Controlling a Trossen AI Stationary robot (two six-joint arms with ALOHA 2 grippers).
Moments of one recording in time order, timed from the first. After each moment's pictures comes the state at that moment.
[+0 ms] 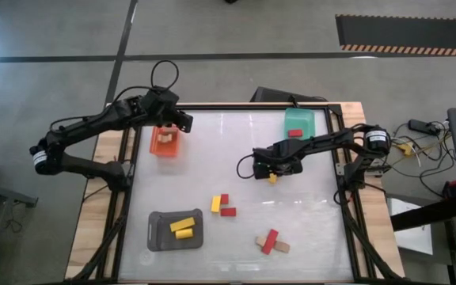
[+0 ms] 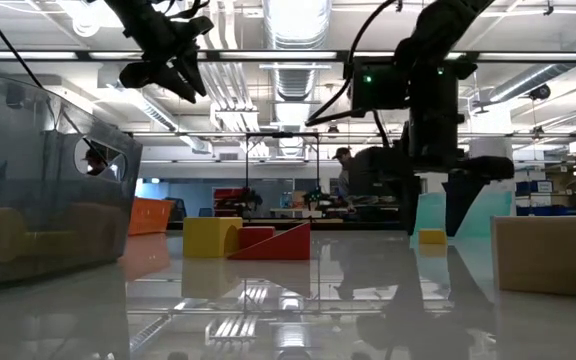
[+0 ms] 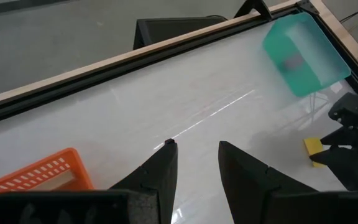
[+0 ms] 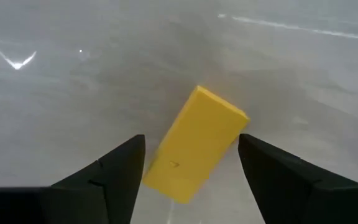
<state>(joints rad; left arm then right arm) 0.49 1.15 1.15 -0.74 -0.15 -0.56 -0.12 1.74 1.02 -0.75 -0.02 1.29</state>
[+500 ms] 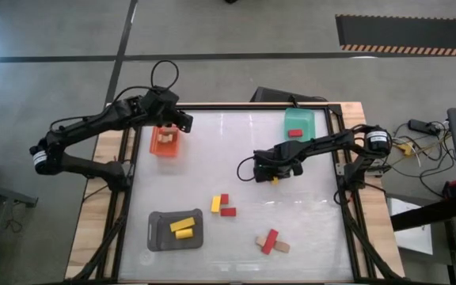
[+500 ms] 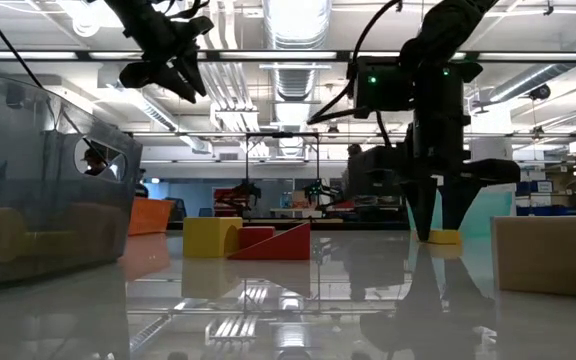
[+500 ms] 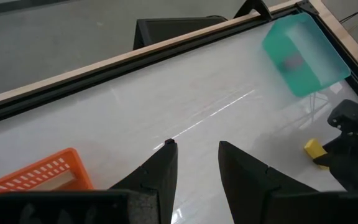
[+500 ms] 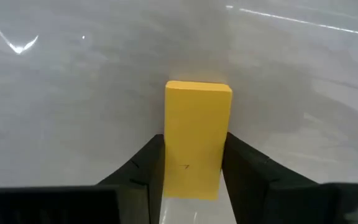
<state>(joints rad) 0.49 1.15 1.15 -0.74 -0.15 -0.56 -0.10 1.74 0.99 -0.72 -0.07 1.27</state>
